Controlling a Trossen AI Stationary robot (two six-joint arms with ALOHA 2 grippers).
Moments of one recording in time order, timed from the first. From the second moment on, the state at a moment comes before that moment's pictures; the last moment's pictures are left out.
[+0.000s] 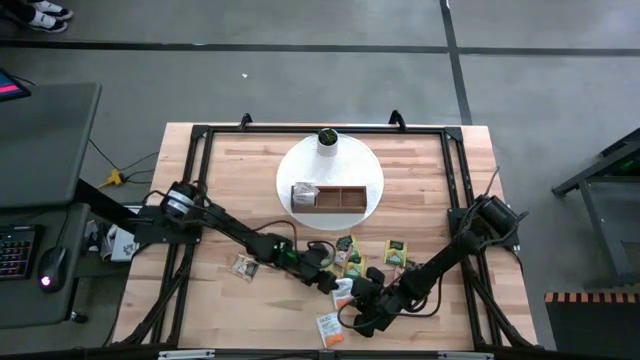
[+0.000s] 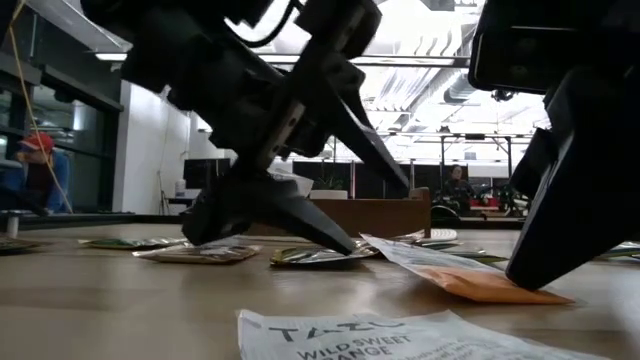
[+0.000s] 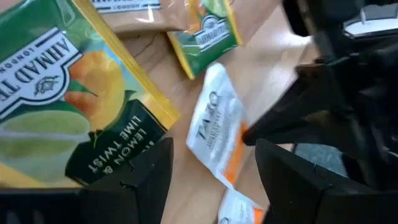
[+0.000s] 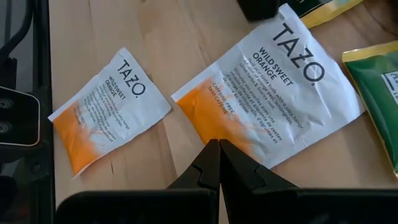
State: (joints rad) left arm -0.36 1.99 1.07 0.29 -0.01 -1.37; right arm 0.69 1.96 1.03 0.00 0.37 1.01
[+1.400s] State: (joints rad) left arm -0.35 2.05 1.15 0.26 0.10 -1.26; right arm 0.71 1.96 1.02 0.05 0.33 1.01
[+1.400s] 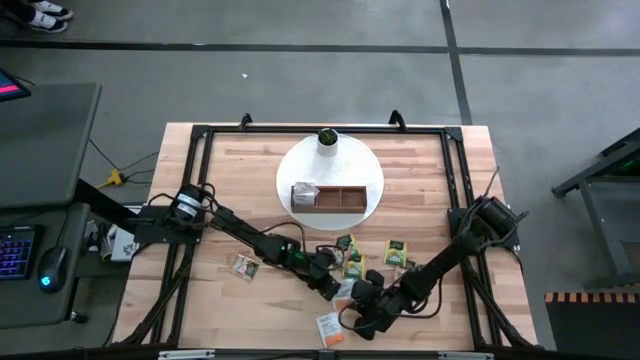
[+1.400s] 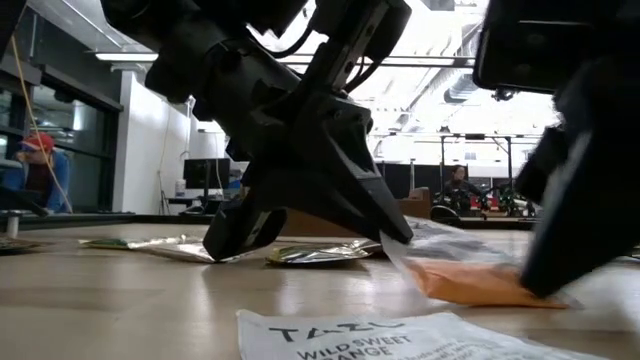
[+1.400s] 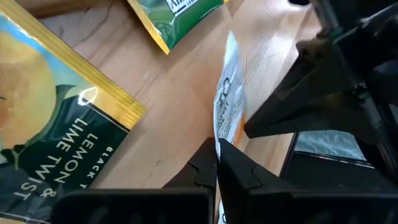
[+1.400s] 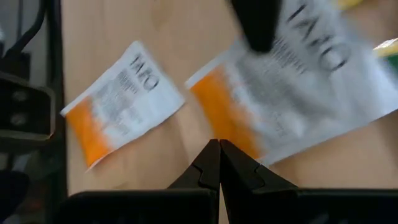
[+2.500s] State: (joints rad) left arm -0.35 1.64 1.15 -0.28 -0.24 -0.74; right arm 0.75 1.69 1.03 -0.01 0.46 0.90
